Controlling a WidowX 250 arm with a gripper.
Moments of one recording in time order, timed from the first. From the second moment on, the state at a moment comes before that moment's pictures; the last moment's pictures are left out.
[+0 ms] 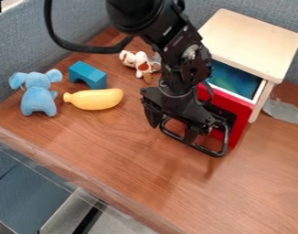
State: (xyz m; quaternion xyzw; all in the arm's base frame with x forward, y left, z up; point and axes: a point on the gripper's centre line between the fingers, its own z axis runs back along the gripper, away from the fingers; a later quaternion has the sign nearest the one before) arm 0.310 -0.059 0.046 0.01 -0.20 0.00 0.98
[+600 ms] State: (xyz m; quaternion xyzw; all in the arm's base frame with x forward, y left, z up) arm 0.324 -0.057 0.063 0.00 -0.21 0.03 0.98
